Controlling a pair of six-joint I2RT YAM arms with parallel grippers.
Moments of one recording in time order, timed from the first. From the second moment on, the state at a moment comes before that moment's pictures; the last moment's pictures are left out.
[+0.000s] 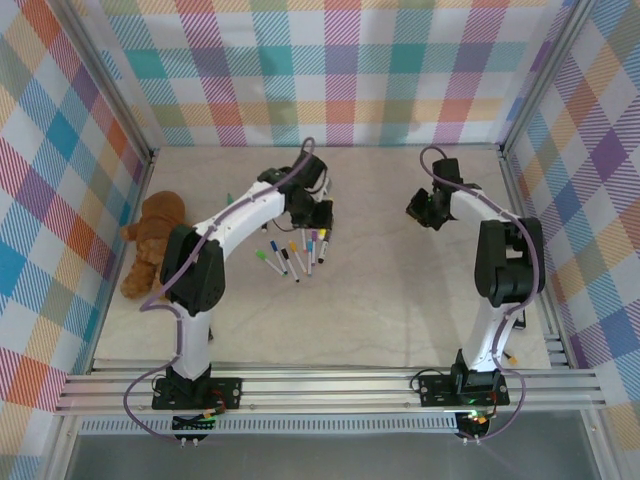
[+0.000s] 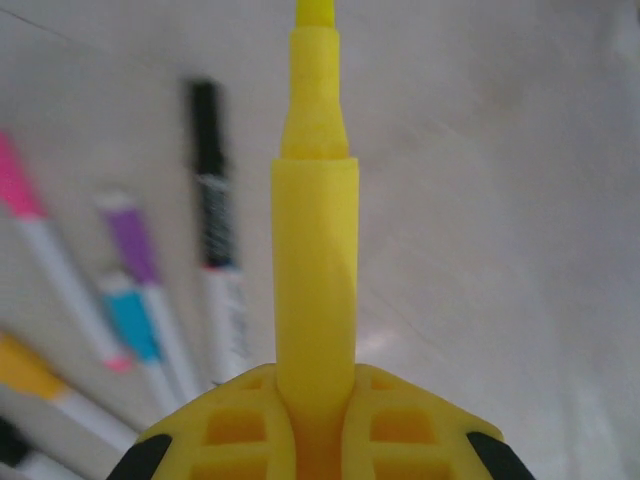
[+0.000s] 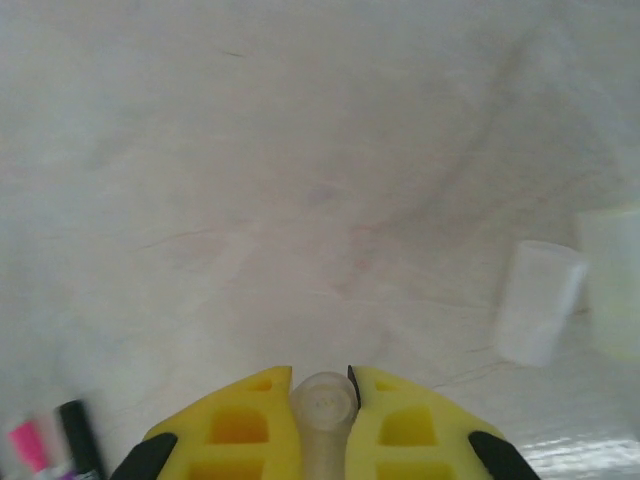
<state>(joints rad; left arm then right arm) -0.54 2.04 1.79 -0.88 0.21 -0.40 0.08 1.93 1.34 -0.51 -0.23 0.69</state>
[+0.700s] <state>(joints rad) -0.36 2.43 2.21 -1.11 0.00 -0.37 0.10 1.97 1.40 -0.64 -0.09 0.62</state>
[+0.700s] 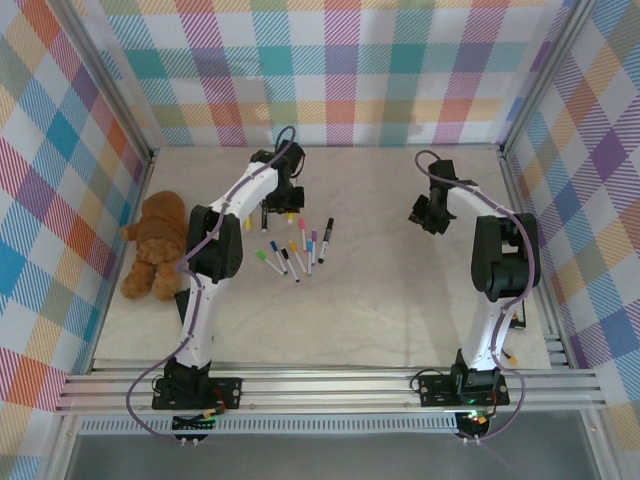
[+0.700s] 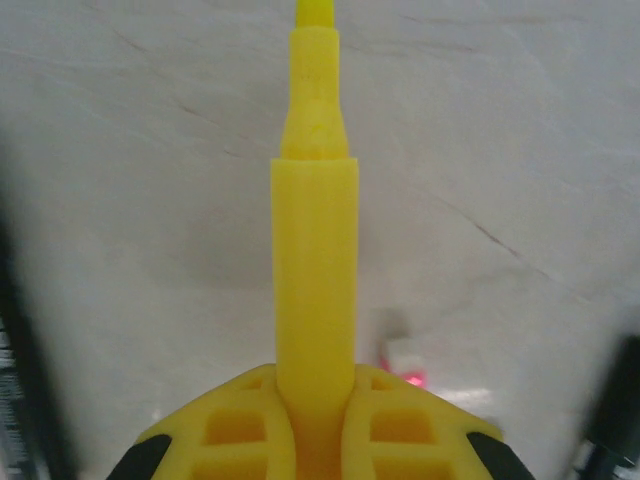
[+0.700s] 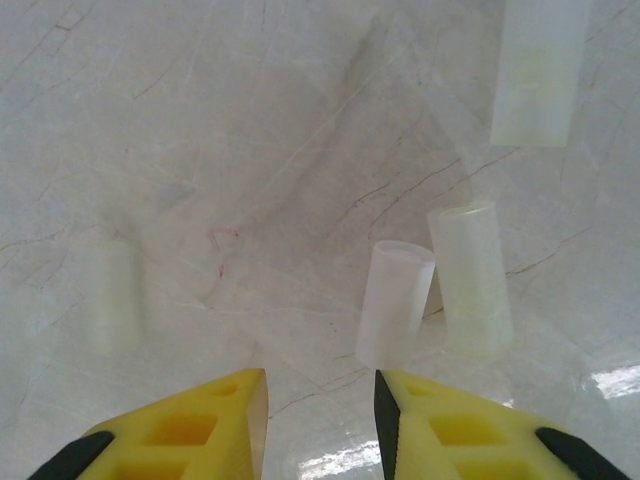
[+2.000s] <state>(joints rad) -0.26 2.82 2.77 -0.68 -0.01 -0.70 0.18 1.76 1.27 -0.47 -0.47 0.71</state>
